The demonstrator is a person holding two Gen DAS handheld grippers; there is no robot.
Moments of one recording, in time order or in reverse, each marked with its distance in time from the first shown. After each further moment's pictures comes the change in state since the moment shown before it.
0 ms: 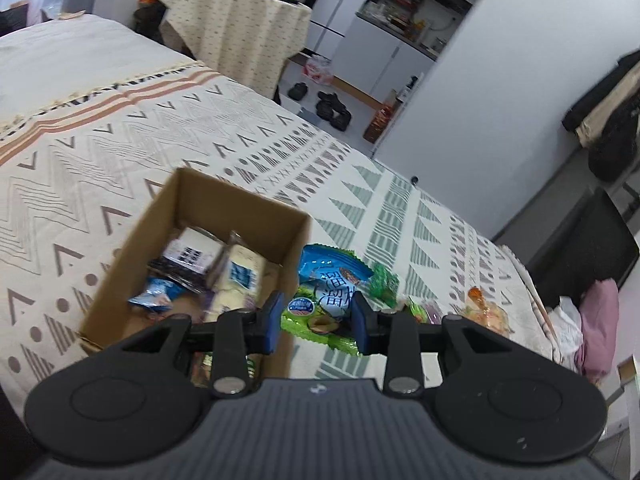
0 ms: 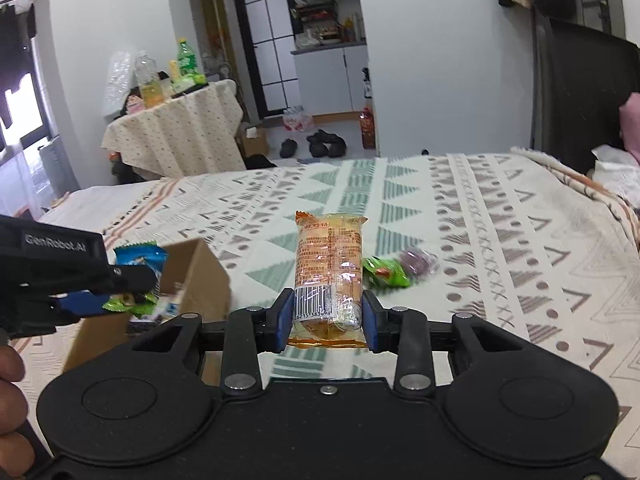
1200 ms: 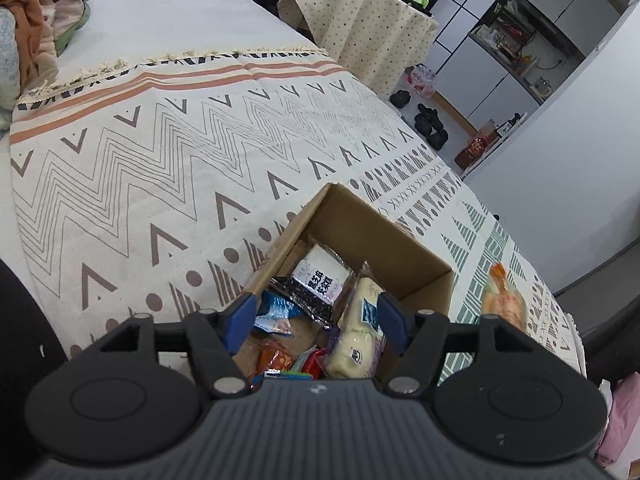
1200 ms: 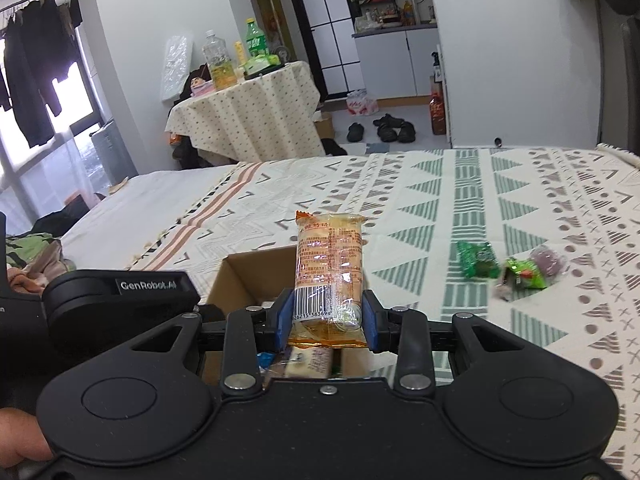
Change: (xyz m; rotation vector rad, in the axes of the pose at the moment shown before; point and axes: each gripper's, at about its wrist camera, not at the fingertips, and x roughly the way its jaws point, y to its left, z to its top) left arm 0.016 0.091 0.030 -0.251 0.023 0.191; right arm 0.031 0.108 0.012 -0.014 0.061 0.173
